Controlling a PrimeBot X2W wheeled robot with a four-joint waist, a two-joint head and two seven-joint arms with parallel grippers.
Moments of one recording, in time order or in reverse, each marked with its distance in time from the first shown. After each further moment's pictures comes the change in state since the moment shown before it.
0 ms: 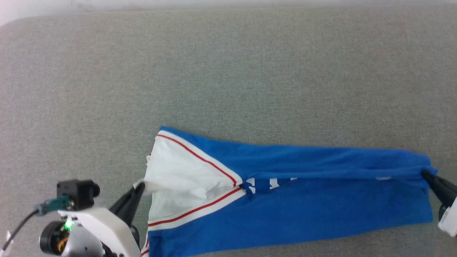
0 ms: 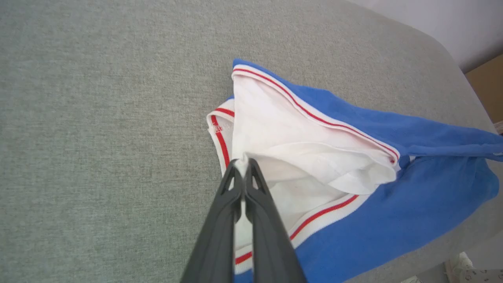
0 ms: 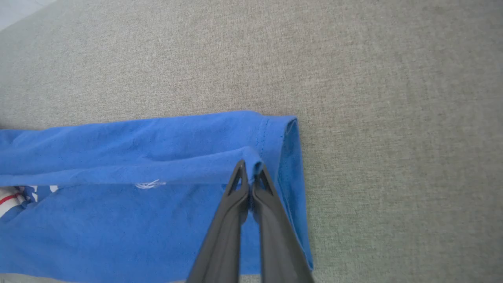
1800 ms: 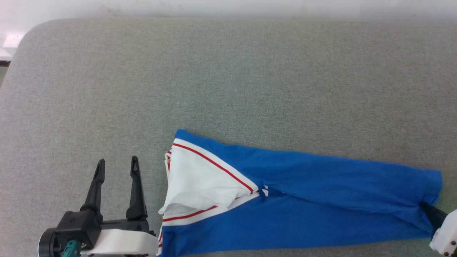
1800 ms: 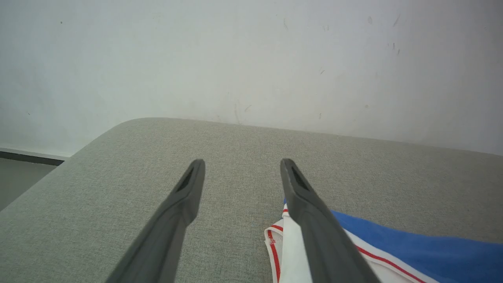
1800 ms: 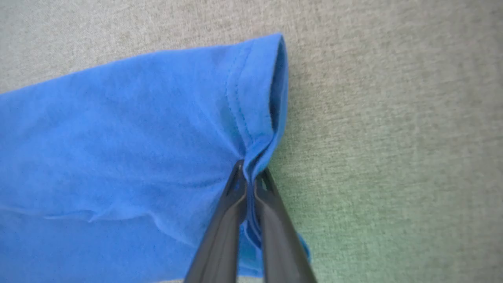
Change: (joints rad) left arm 0.042 -0.202 -0.014 0.030 0.379 0.223 -0.507; right arm 0.031 0.068 -0.019 0.240 -0.091 -0.001 -0.086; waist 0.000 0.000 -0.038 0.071
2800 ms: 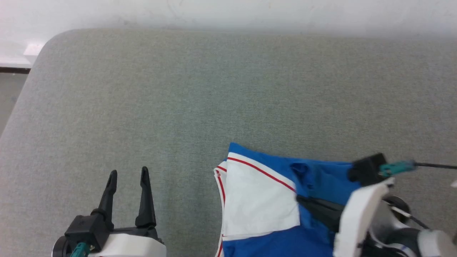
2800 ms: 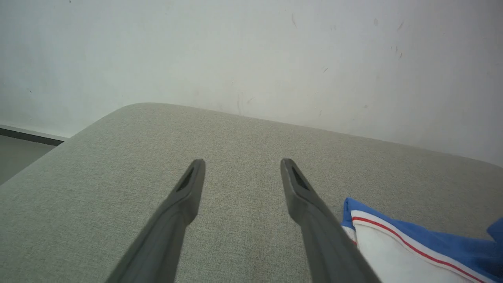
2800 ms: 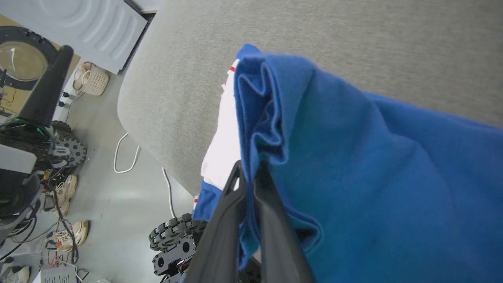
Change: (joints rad) left arm 0.019 -0.023 -0.018 0.044 -0.051 -0.027 -0.003; right arm -0.026 0.118 0.379 -0.414 0.121 0.000 0.286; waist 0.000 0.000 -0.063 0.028
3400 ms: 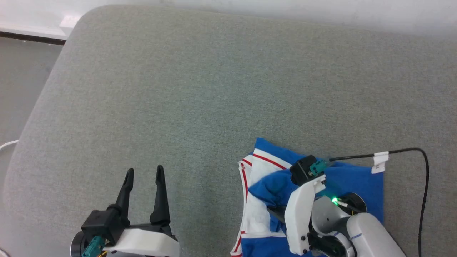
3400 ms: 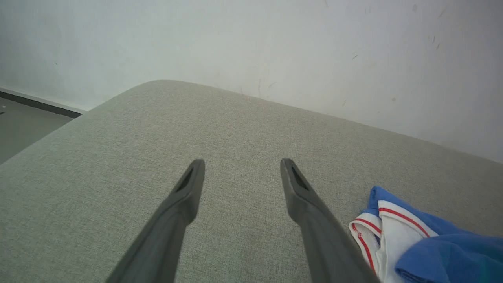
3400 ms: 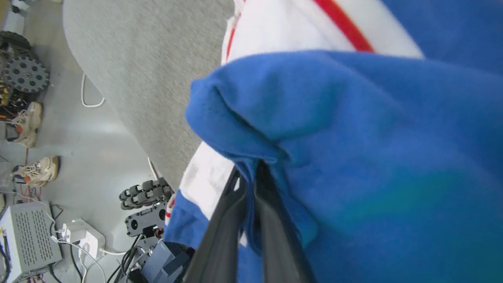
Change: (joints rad) left arm -0.041 -0.061 -0.033 0.073 -0.013 -0.031 -0.019; right arm -0.193 0.126 0.204 0.343 -0.218 0.000 -0.027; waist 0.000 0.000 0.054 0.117
